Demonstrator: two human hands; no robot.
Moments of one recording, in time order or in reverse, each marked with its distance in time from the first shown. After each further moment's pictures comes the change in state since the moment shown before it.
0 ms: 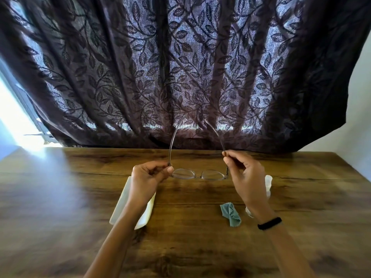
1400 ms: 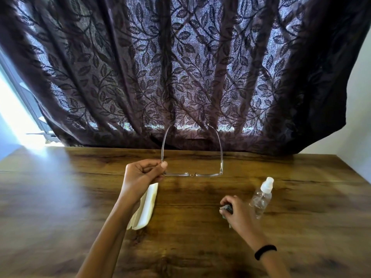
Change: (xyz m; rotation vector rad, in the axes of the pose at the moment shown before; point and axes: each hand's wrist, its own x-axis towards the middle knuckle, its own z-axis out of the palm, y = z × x) left_hand 0.001 0.016 -0.015 -0.094 0.007 -0.163; right_hand -0.074 0.073 0.020 -0.419 -0.555 0.344
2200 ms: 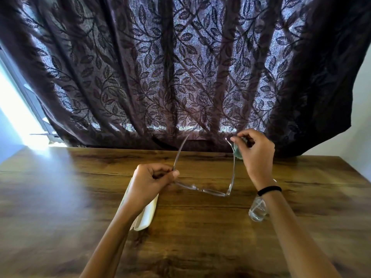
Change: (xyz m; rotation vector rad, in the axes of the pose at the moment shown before) left_hand -0.008 0.004 0.005 0.151 -0.176 0.080; right_hand 0.078 -0.060 -0.102 0.250 0.694 -0.314
